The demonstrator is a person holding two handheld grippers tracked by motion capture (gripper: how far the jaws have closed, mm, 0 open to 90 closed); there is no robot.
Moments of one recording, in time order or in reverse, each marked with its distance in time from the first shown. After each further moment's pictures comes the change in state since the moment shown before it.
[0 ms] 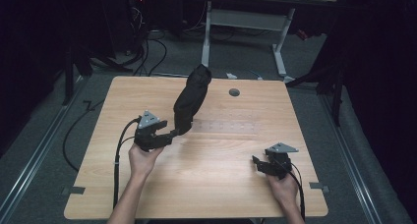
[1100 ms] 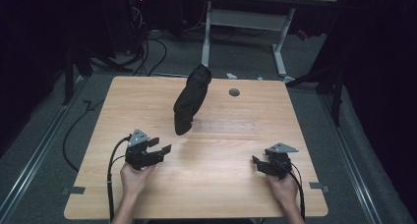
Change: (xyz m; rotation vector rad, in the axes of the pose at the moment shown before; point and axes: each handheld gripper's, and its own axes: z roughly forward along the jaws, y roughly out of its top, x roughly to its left) left arm 0.020 -0.034 -0.037 0.032 0.049 -0.067; right arm 0.000 0.000 0.000 0.000 -0.001 0.004
